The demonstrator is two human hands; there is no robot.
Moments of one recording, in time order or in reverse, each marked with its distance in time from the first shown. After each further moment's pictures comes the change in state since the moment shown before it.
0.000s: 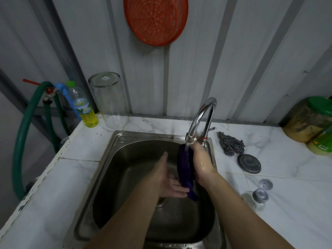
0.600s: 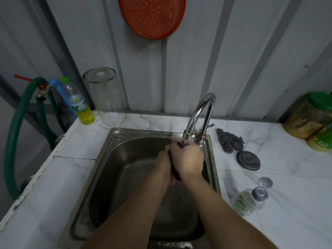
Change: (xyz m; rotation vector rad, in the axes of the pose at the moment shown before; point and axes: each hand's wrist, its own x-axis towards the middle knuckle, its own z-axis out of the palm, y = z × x) left_hand 0.003 0.008 0.034 0.106 0.171 0.504; right_hand 0.006 0.009 0.028 -0.536 0.409 -0.286
